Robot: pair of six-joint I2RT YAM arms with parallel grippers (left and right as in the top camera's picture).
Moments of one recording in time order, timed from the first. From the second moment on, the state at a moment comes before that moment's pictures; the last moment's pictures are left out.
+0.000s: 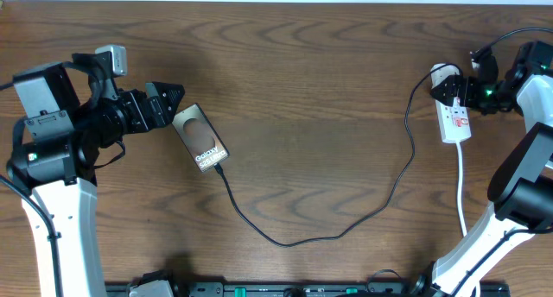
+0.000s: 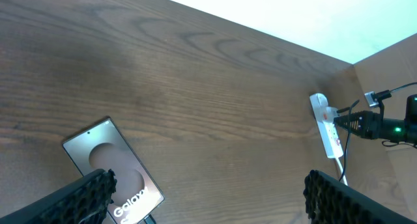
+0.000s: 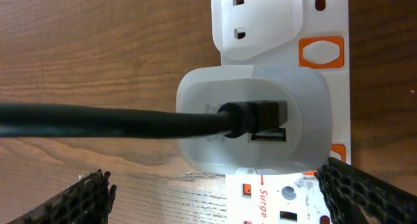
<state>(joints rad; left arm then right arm) 0.28 1.22 1.25 -0.82 0.71 -0.09 -0.43 2.14 1.63 -0.80 -0.53 -0.30</state>
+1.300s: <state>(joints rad) 0.28 1.22 1.25 -0.84 0.71 -0.09 -0.41 2.16 1.64 -0.77 -0.52 -0.23</state>
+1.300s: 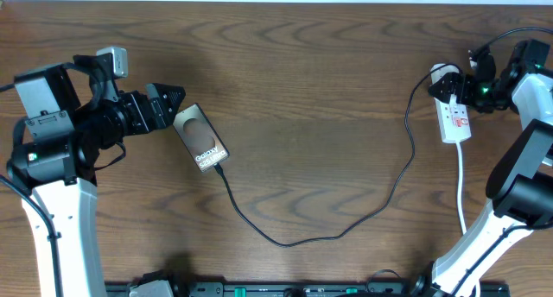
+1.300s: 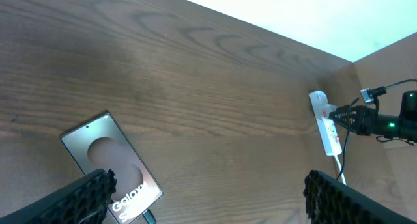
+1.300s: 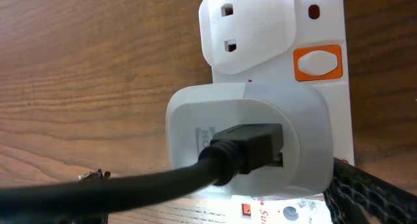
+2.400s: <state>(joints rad) 0.28 1.22 1.25 -0.84 0.71 -0.09 -0.40 2.16 1.65 -0.83 -0.53 -0.14</state>
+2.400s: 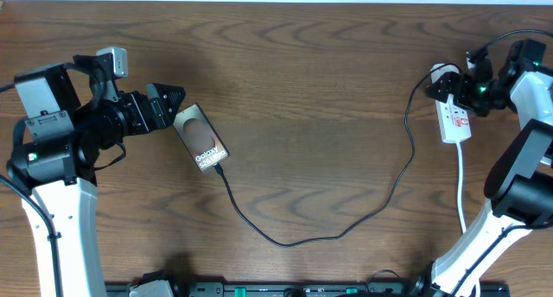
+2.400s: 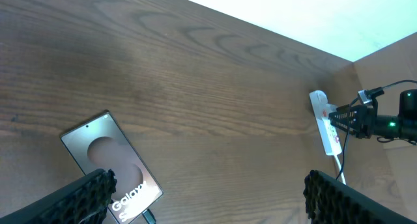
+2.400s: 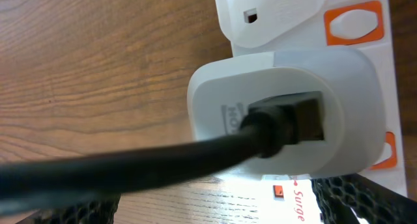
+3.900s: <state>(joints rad) 0.28 1.22 1.25 -0.84 0.70 -0.09 -0.40 2.16 1.66 -0.78 -0.43 -0.11</state>
